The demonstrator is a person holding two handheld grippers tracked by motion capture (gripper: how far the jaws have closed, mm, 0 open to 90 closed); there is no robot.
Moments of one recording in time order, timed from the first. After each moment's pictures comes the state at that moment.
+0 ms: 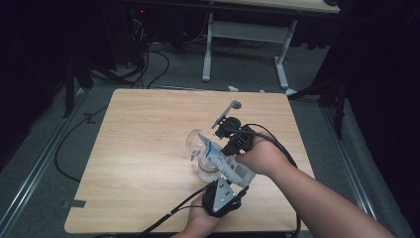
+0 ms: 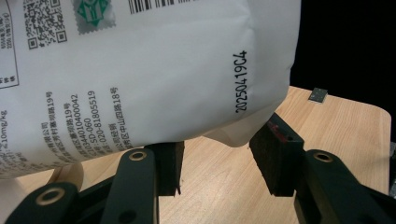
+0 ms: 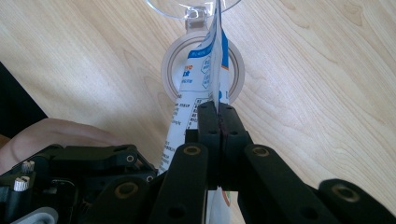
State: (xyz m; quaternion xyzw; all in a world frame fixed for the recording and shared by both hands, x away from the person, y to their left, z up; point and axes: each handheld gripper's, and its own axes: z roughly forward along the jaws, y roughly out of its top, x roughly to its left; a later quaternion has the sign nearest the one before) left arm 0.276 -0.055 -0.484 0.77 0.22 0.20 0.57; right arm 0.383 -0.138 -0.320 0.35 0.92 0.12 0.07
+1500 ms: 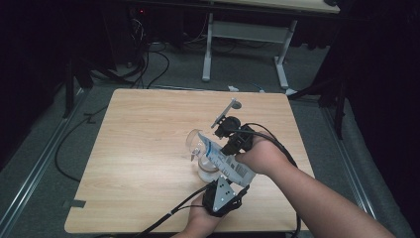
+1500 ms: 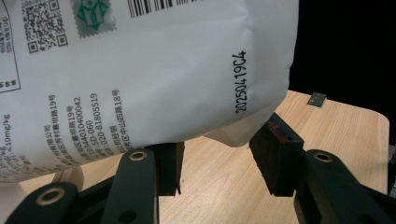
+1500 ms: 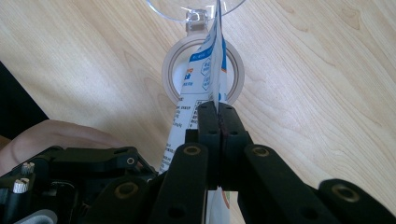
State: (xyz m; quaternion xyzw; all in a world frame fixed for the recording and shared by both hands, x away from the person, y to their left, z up) left arm 0.276 -0.055 -0.482 0.76 0.22 0.20 0.57; right arm 0.383 -0.137 -0.318 0.35 0.93 0.12 0.08
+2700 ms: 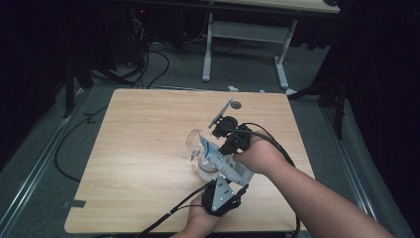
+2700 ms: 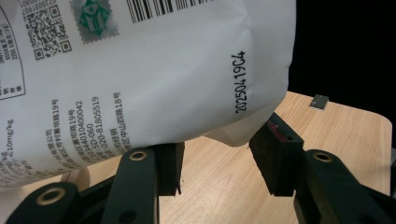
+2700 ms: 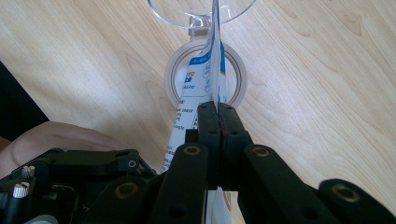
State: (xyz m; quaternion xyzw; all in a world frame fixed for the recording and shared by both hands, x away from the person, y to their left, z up) left arm 0.278 -0.053 -0.481 0.76 0.22 0.20 0.58; right arm 0.384 -0.131 -0.318 0.34 0.93 0.12 0.08
